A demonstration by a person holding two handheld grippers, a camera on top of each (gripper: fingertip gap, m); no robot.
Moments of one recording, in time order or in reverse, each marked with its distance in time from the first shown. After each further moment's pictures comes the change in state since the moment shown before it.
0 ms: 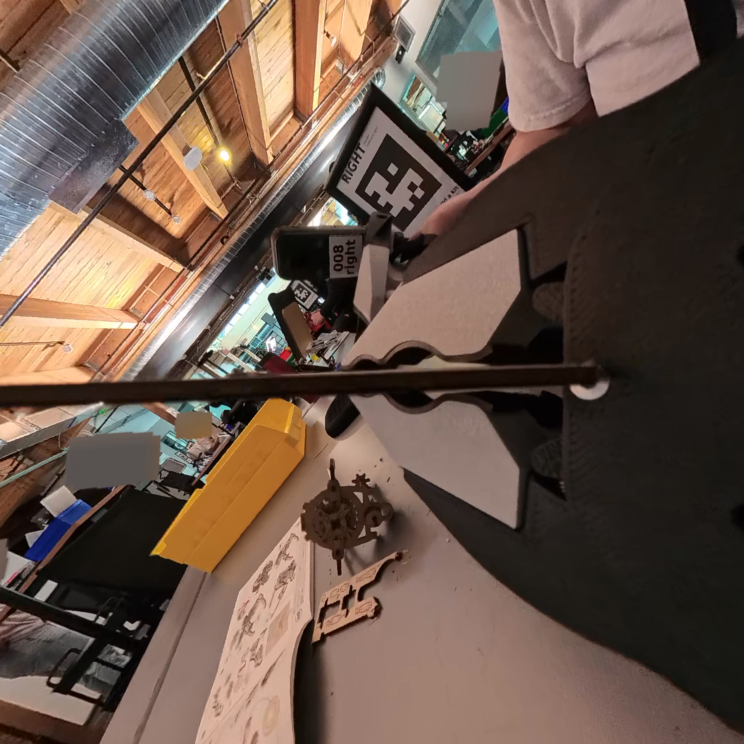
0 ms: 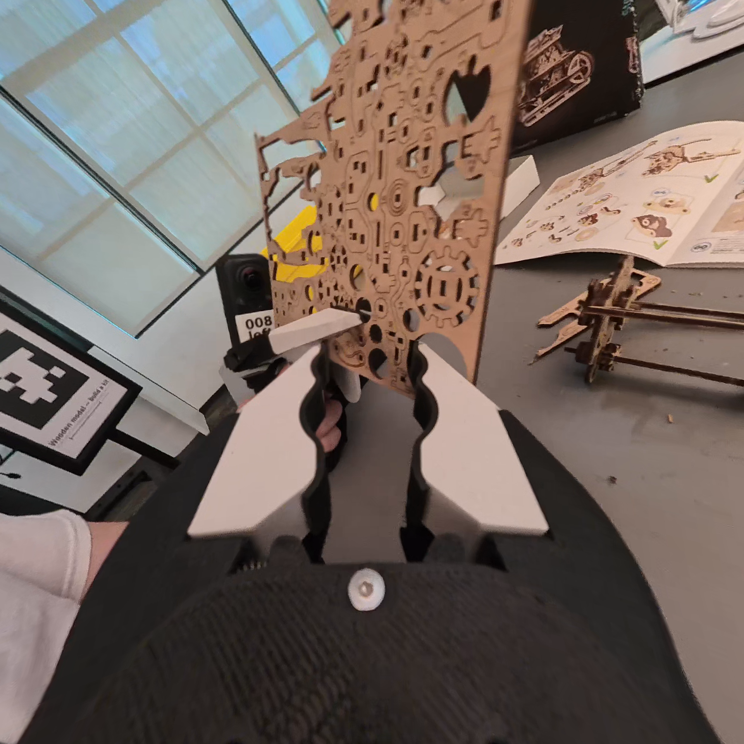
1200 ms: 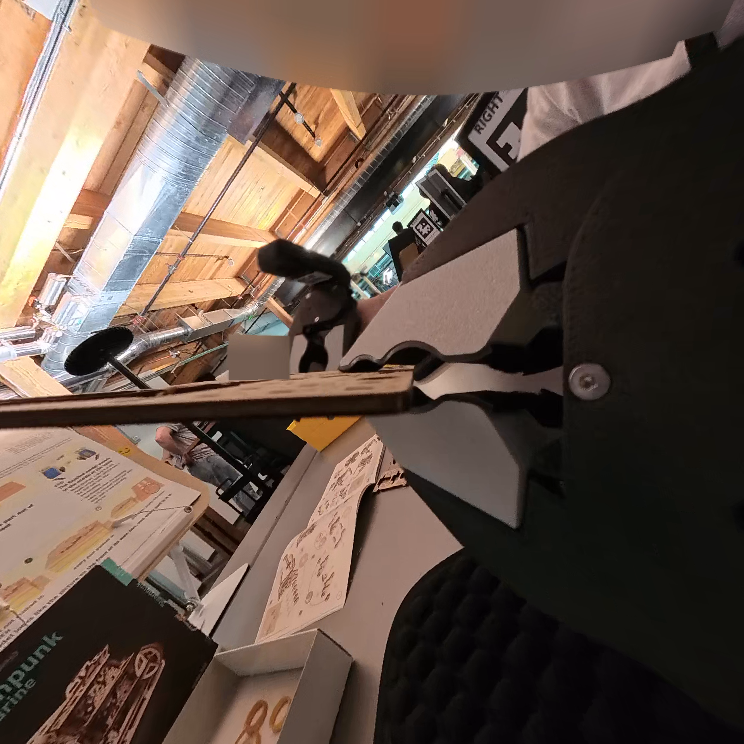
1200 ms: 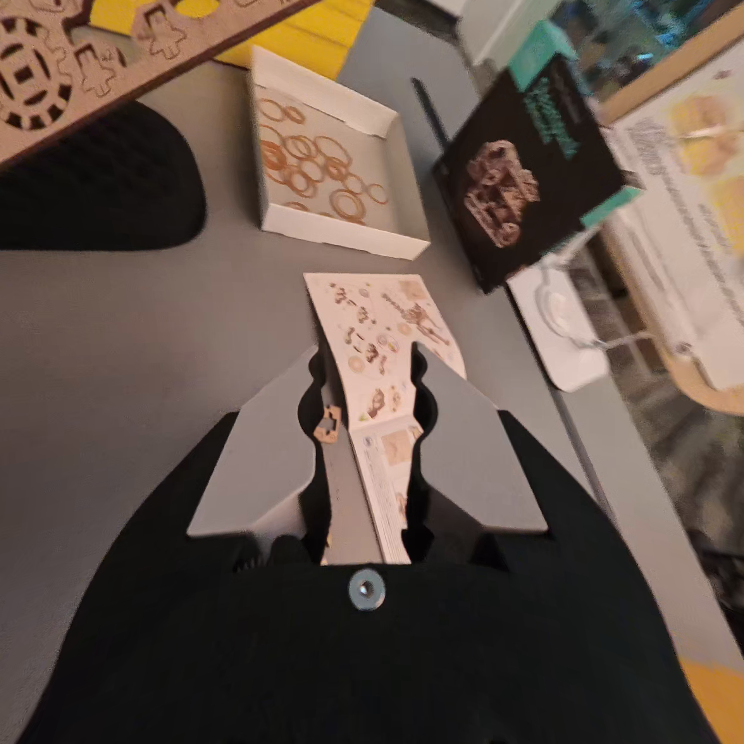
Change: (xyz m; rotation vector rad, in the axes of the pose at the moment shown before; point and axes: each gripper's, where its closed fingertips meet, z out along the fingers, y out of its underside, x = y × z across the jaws) left arm 0.003 -0.074 -0.106 0.338 -0.261 -0.030; right arm 0.080 -0.088 0.068 -0.466 0.103 -1.134
